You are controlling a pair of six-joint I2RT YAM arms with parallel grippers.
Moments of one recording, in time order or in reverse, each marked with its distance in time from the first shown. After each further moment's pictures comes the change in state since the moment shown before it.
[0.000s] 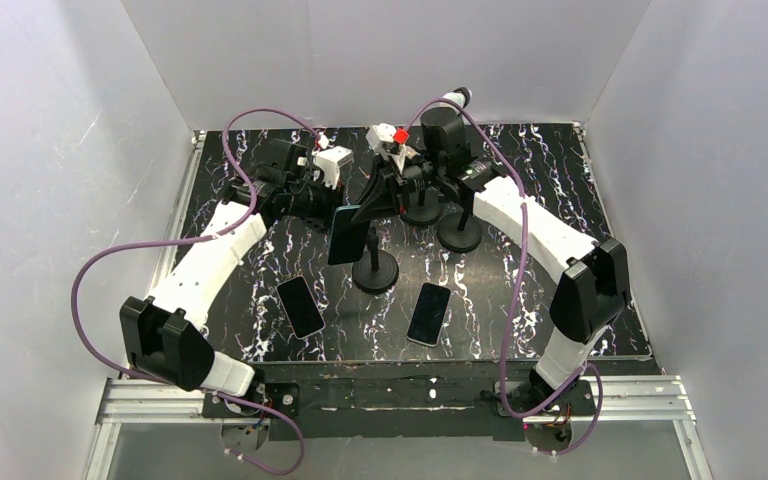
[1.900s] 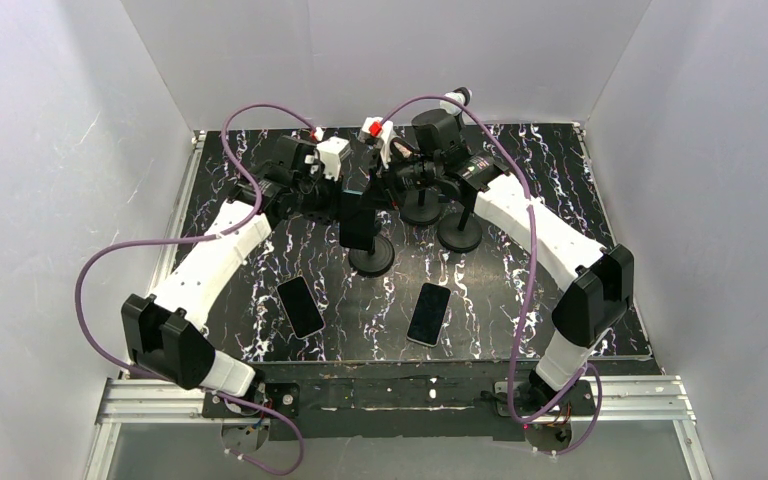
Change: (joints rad) left arm -0.034 0.003 0.021 0.034 -0.261 -0.093; right arm 0.031 -0.021 0.097 -0.354 0.604 -0.008
